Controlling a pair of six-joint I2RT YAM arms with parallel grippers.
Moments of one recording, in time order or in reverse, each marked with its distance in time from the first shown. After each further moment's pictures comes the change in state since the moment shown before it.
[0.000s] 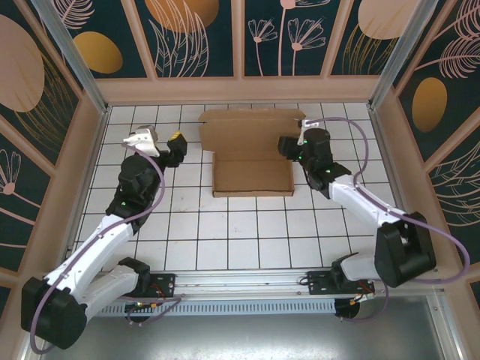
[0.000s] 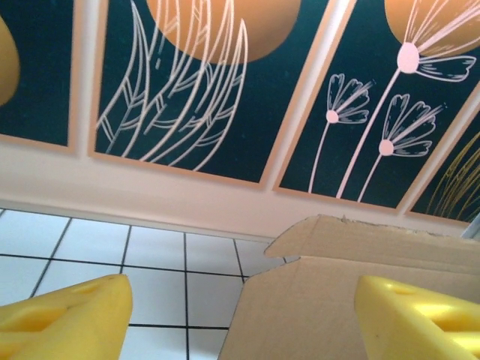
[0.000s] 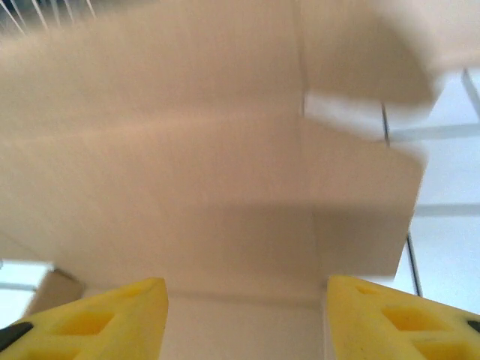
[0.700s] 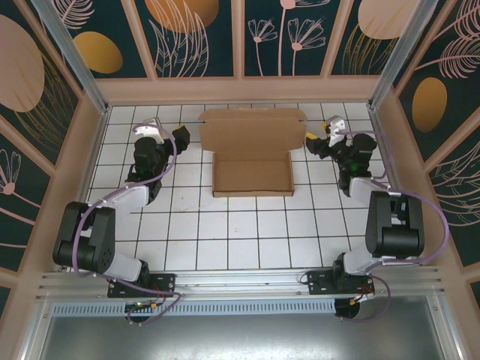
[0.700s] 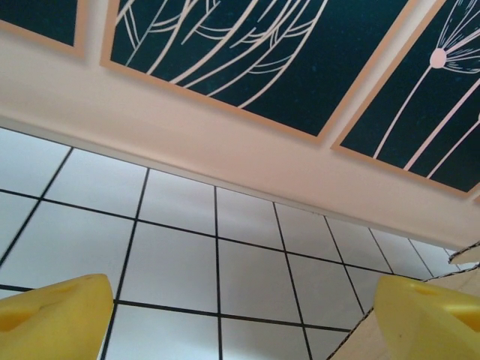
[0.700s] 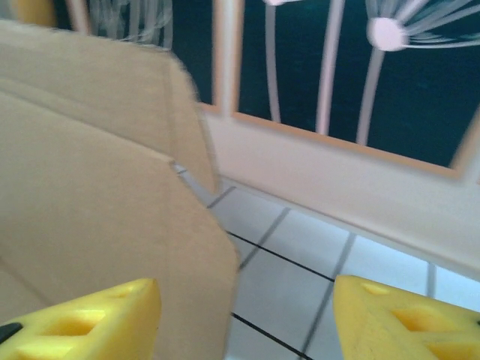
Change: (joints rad) left arm 0.194 0.512 0.060 0.305 0.183 -0.134; right arm -0.437 0.238 -0.126 0.611 -0.750 -0.466
